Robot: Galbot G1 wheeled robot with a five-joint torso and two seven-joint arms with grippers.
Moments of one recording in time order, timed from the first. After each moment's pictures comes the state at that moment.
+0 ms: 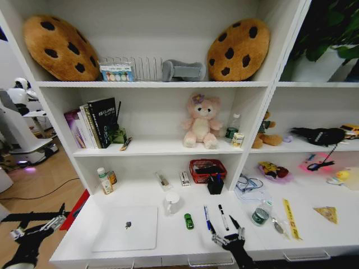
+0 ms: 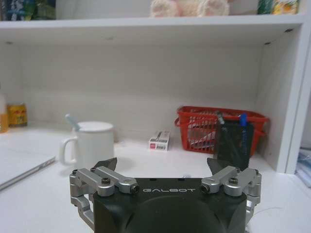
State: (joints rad) left arm 2.06 -1.15 -1.10 -2.19 -0.70 -0.20 -0.15; right arm -1.97 1.24 0.47 2.08 0.13 0.27 -0.02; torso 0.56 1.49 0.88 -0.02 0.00
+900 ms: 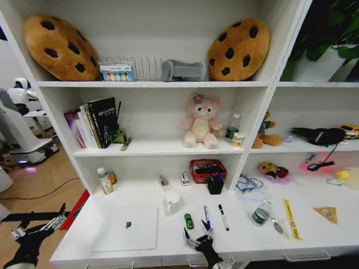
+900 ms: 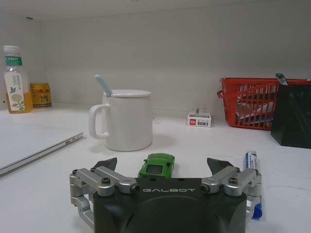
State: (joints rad) left arm 2.06 -1.15 -1.10 -2.19 -0.70 -0.20 -0.15; right arm -1.69 1.29 0.26 1.84 0.09 0.20 0.00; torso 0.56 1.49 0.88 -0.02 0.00
